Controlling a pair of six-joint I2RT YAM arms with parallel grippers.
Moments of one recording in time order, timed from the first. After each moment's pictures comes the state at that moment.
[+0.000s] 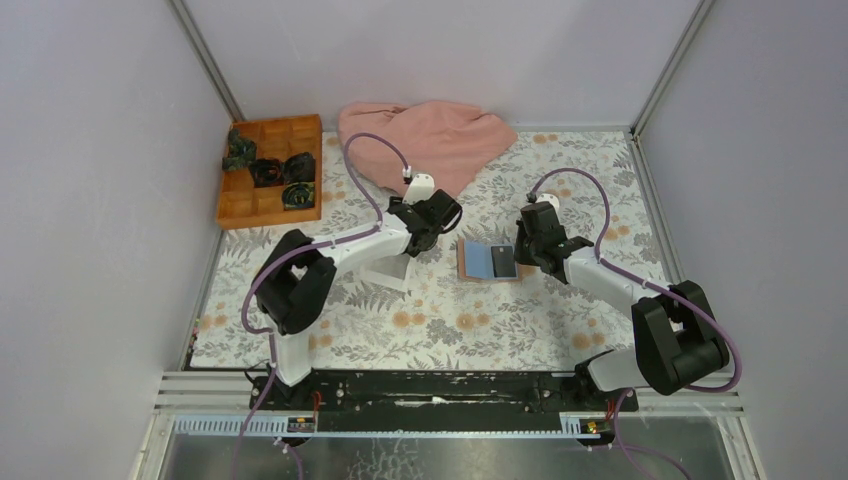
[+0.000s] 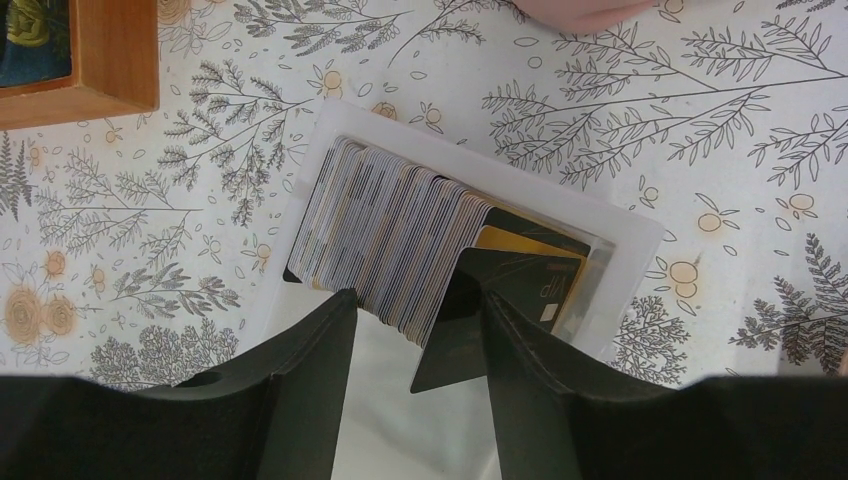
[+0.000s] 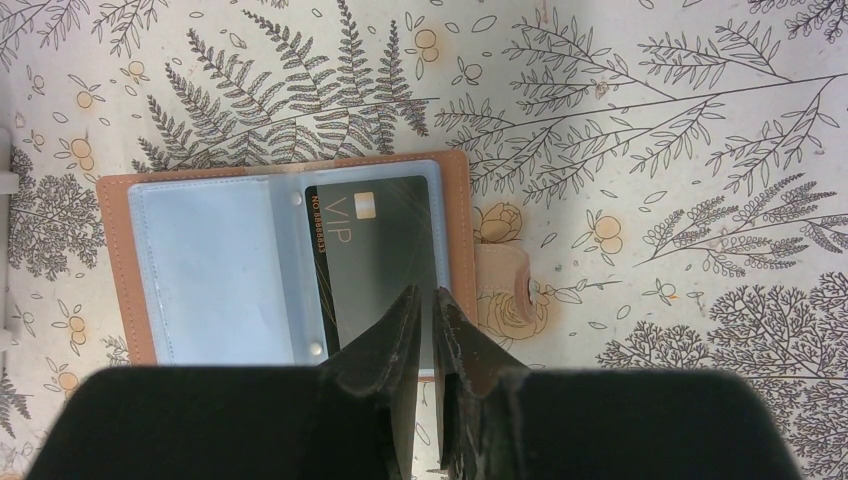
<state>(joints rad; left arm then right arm) -0.75 1.88 1.34 -0.58 -0.76 -0.58 0.41 1.40 0.73 -0.20 0.18 0.45</state>
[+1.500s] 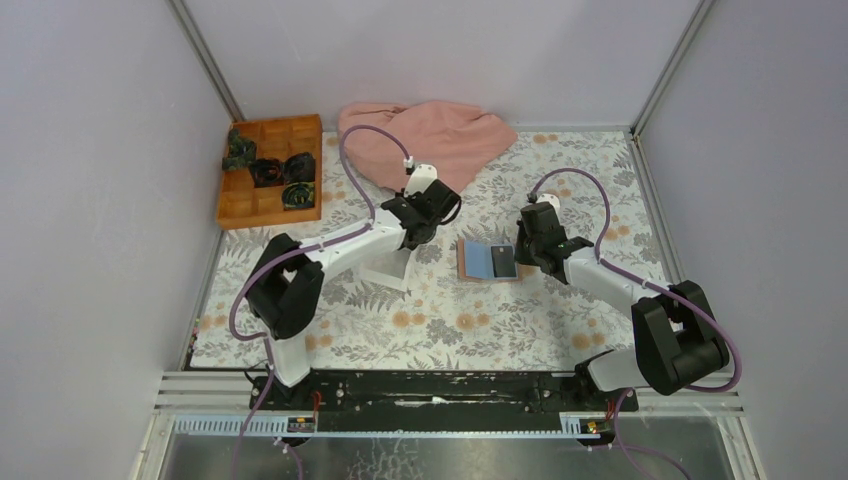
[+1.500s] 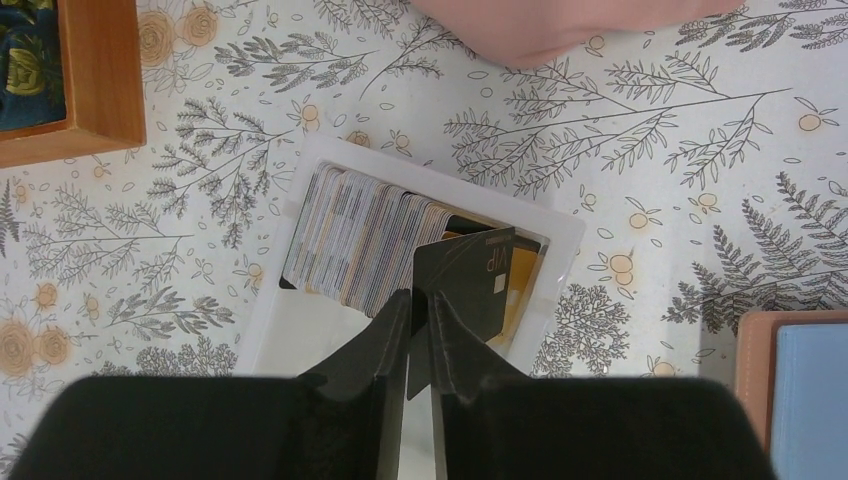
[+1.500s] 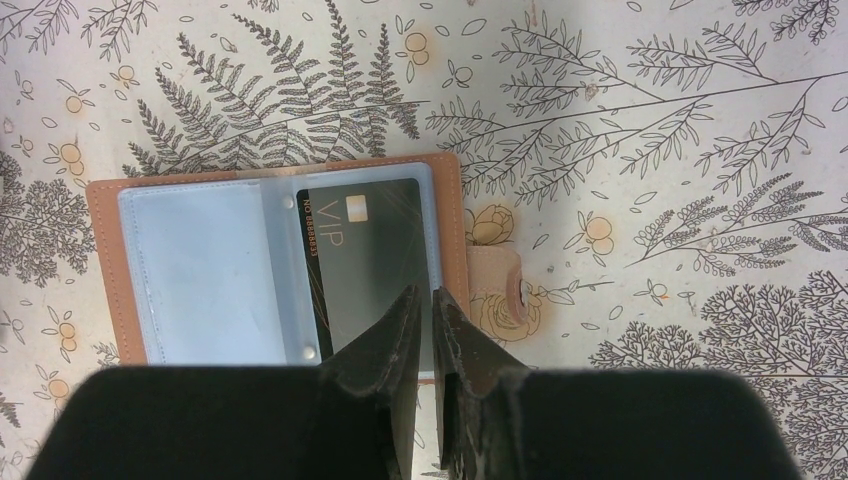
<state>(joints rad) -0.74 1.83 1.38 -0.57 -0.69 -0.51 0.41 1.40 0.72 -0.19 0.19 0.45</state>
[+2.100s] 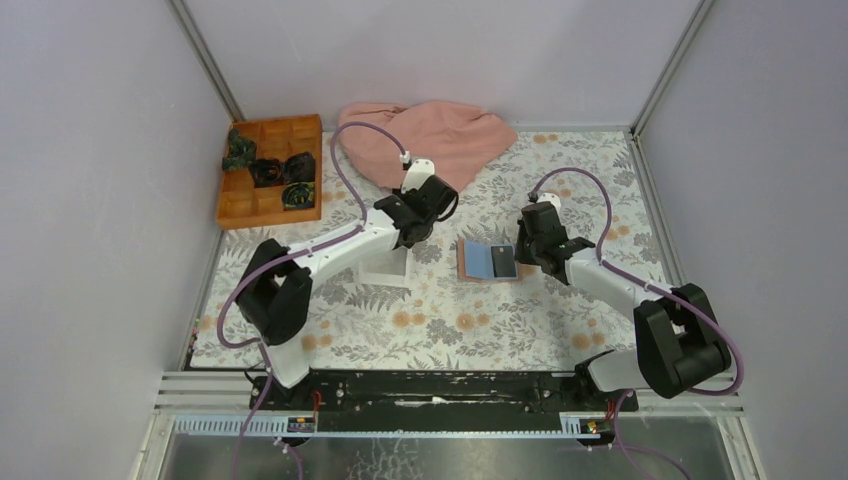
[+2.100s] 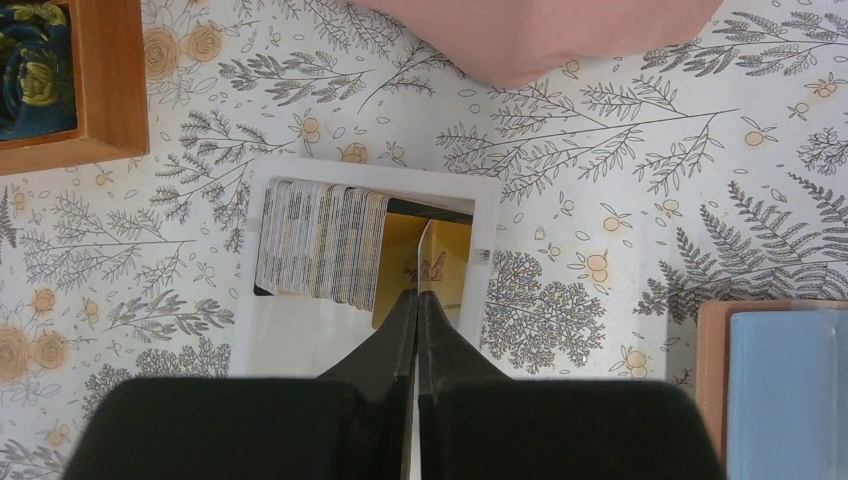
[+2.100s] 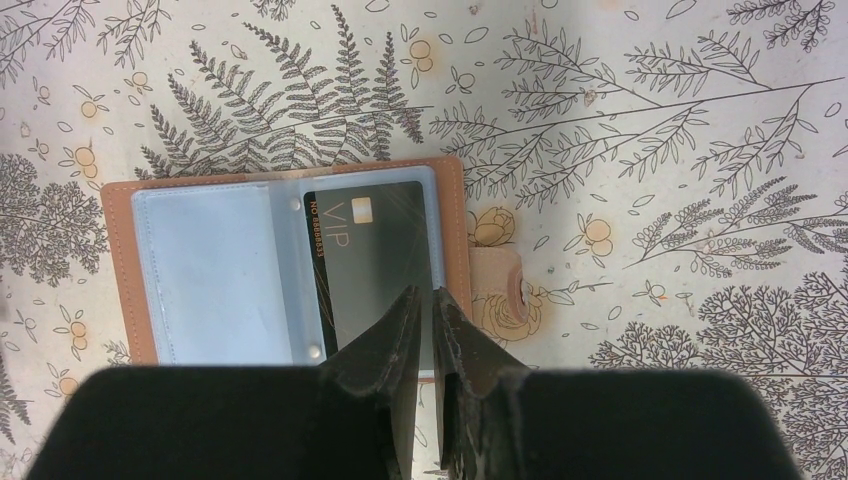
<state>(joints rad) -0.74 1.78 1.38 -0.57 -0.68 -0.51 0.41 1.38 0.72 -0.19 0.19 0.45</state>
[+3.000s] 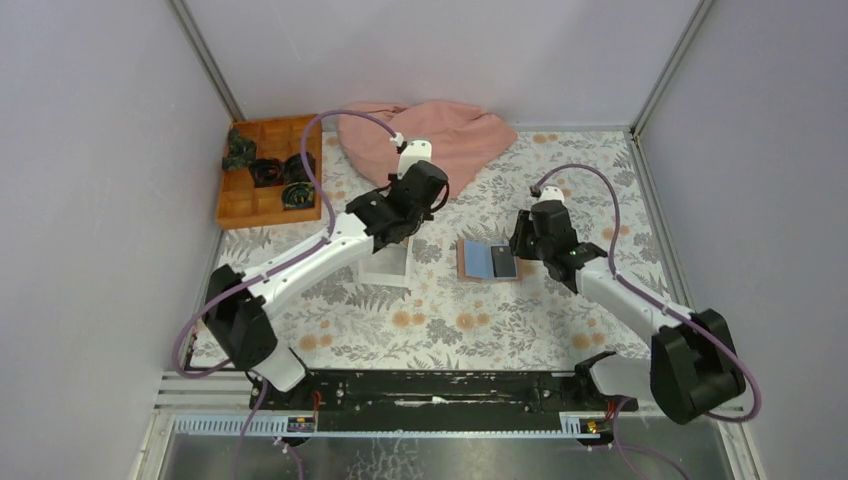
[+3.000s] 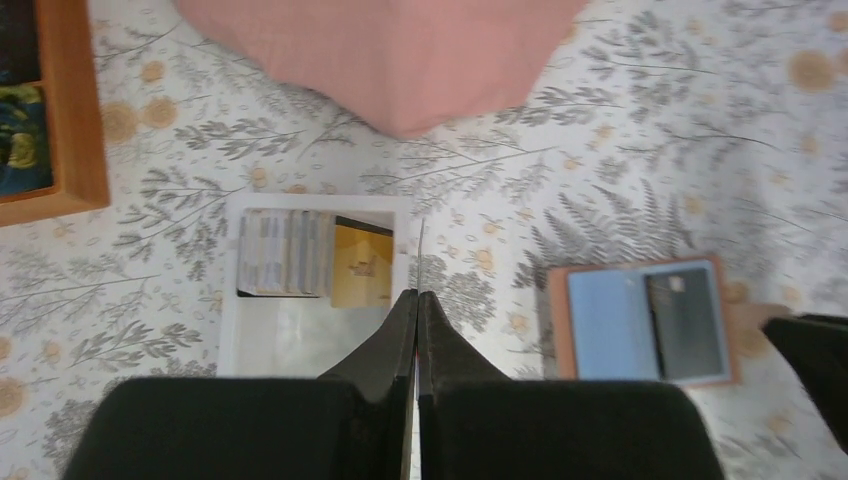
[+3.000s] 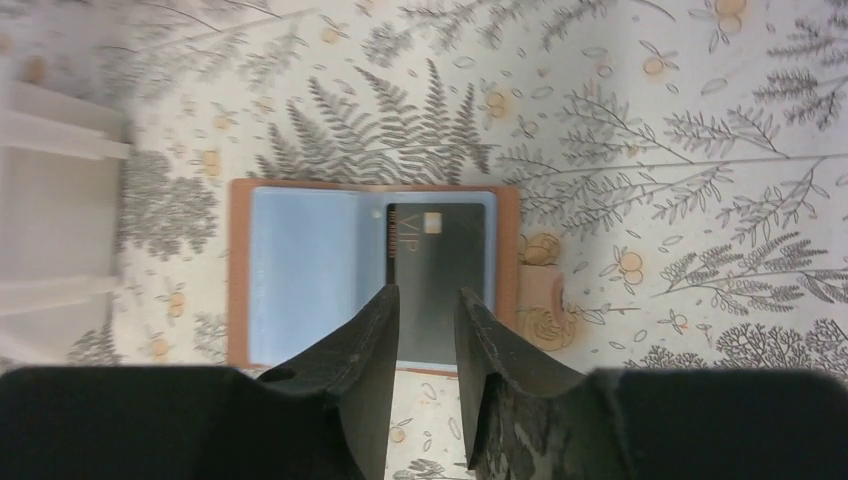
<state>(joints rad) -0.79 1.61 1.43 -0.58 -0.61 -0.49 0.41 1.29 0.71 -0.16 0.13 0.42</state>
